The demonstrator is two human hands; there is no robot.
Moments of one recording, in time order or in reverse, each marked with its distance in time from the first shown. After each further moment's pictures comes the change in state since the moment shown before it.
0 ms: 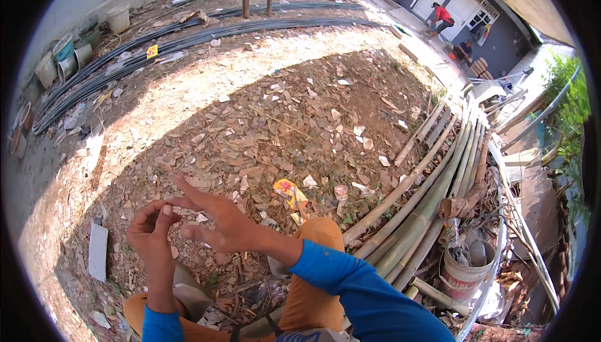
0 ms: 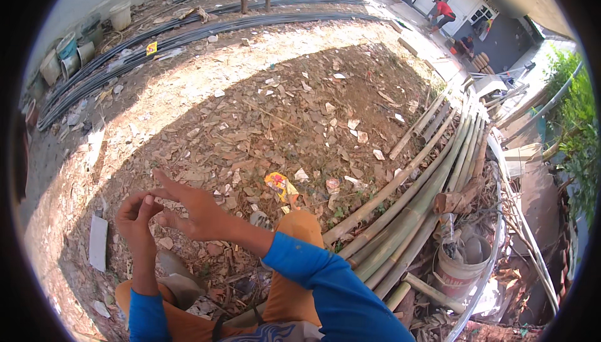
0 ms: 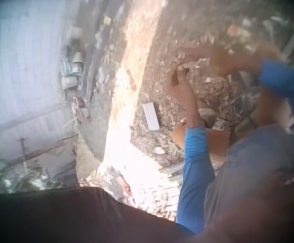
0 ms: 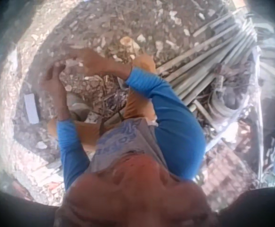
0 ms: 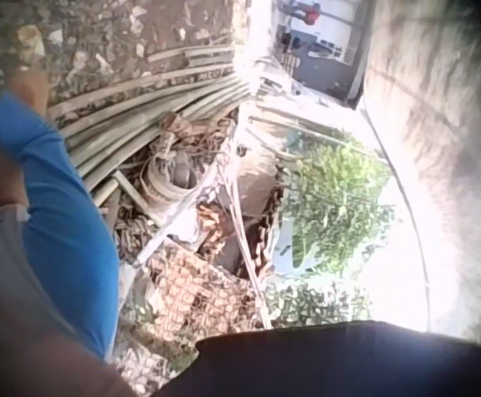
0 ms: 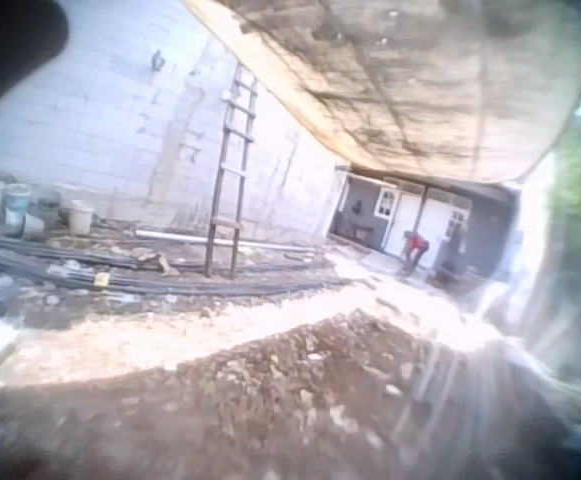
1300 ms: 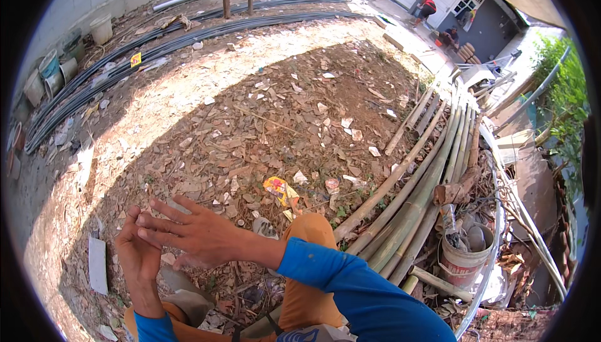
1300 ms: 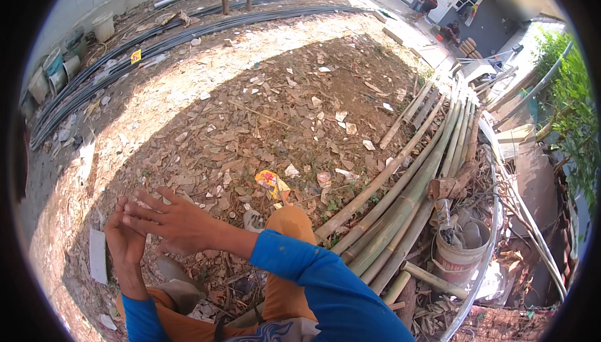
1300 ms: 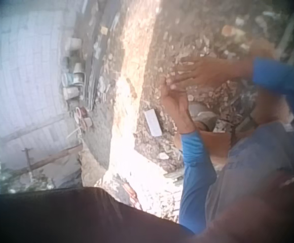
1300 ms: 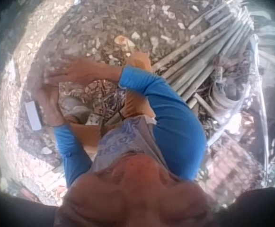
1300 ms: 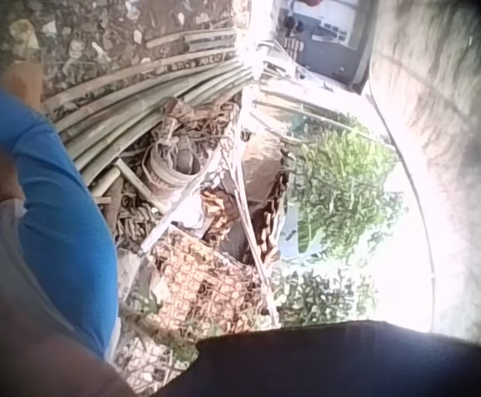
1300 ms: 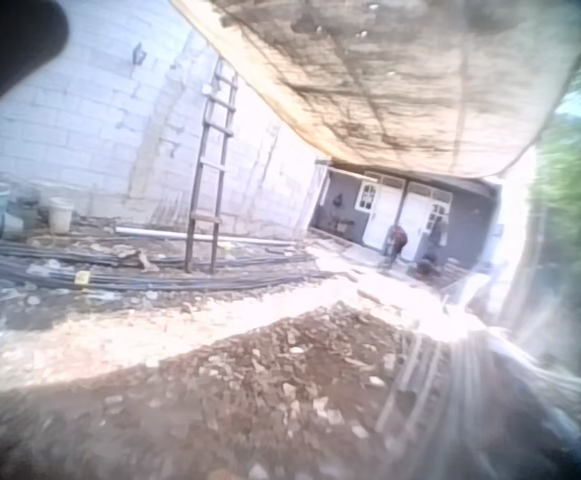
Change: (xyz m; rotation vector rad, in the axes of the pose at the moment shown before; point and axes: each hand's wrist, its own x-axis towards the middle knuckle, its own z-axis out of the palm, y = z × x) left_hand 0.018 0.007 -0.030 -0.783 -0.134 -0.500; right_hand -0.005 0.001 0.015 -0.832 -0.276 -0.315
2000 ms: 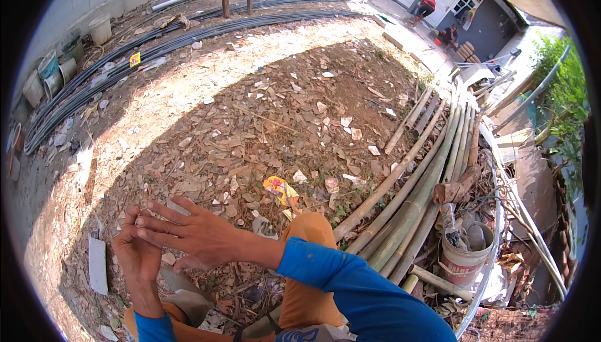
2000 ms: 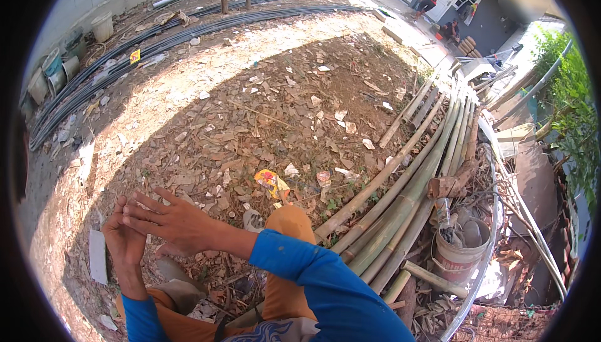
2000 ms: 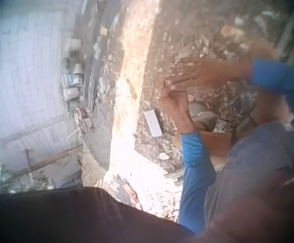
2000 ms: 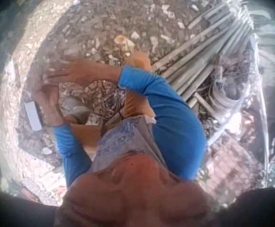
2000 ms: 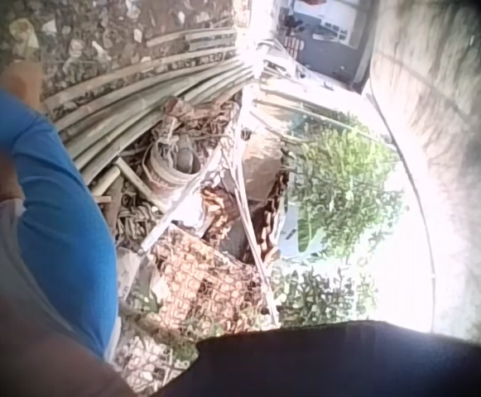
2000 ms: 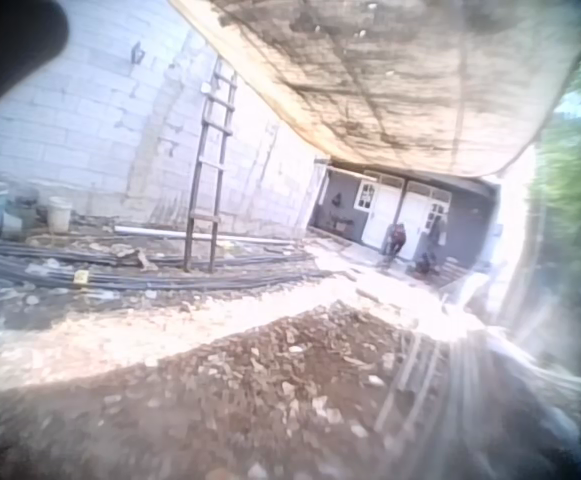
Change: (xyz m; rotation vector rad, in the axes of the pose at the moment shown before) left_hand 0.001 0.002 0.001 -0.043 -0.103 -0.022; right_hand 0.000 -0.001 0.002 0.046 0.032 -0.016
